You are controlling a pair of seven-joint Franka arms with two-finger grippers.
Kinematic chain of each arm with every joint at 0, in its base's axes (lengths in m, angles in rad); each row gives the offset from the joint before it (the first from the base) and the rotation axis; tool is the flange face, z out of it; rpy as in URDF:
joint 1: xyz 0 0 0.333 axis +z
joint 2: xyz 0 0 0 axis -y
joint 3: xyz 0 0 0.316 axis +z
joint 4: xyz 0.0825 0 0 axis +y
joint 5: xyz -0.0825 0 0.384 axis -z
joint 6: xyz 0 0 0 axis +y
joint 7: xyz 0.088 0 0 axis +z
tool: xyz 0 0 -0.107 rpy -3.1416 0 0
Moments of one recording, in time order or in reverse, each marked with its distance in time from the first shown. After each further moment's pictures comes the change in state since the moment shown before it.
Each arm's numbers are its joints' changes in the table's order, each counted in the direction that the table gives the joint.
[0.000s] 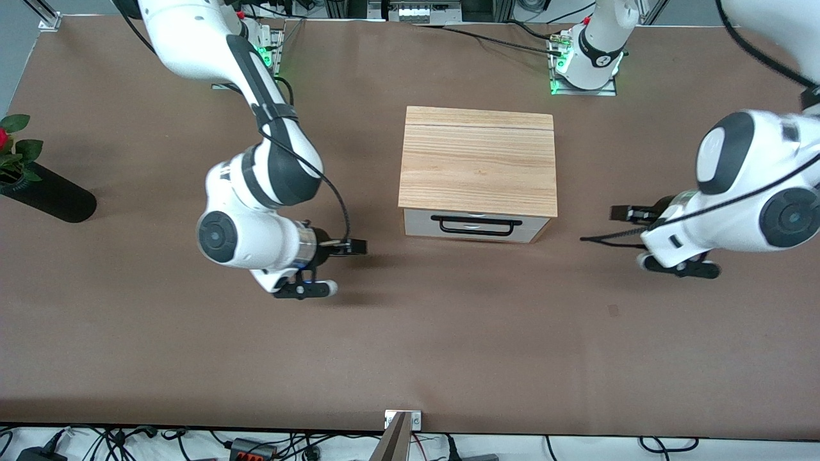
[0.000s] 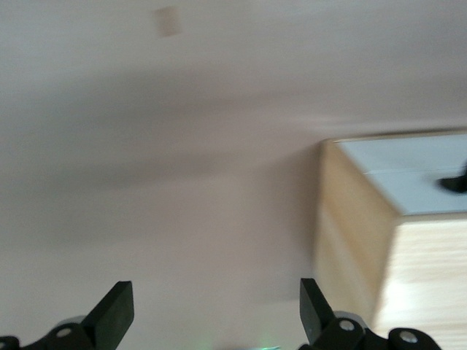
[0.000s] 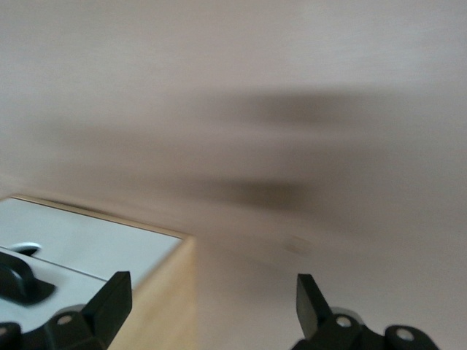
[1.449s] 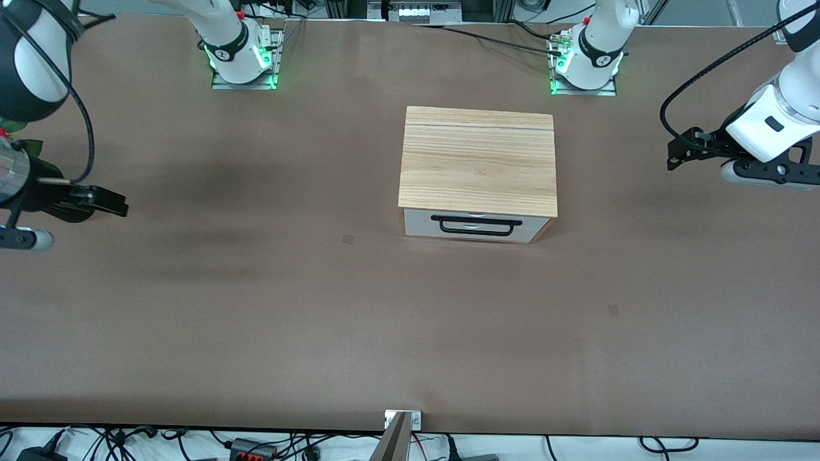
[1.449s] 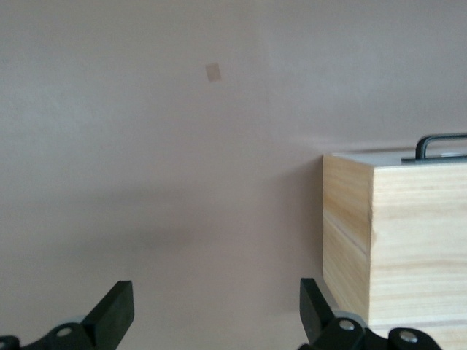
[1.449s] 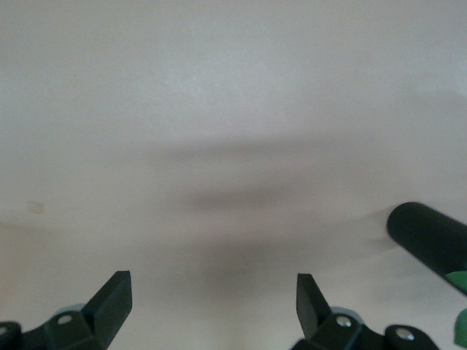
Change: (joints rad) left arm 0.024 0.443 0.052 0.328 0.061 -0.160 -0.064; right arm -0.104 0.451 -0.284 0.200 0.433 0.240 0.231
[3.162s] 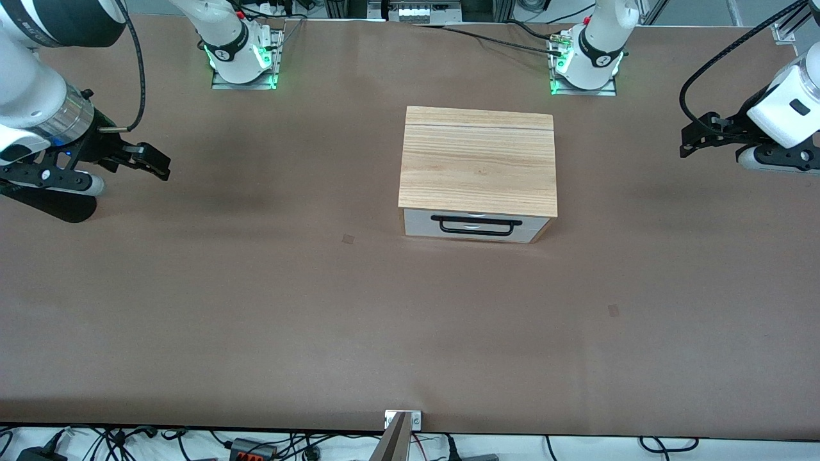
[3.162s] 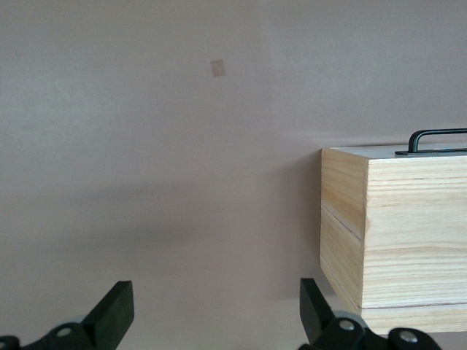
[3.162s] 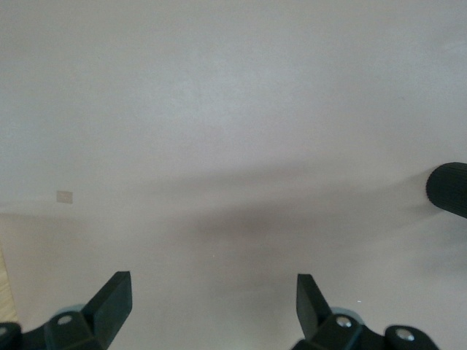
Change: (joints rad) left arm 0.000 -0.002 0.012 -0.060 0.000 0.051 0.000; right arm -0.440 0.270 0.632 0.340 0.118 -0.143 -0.293
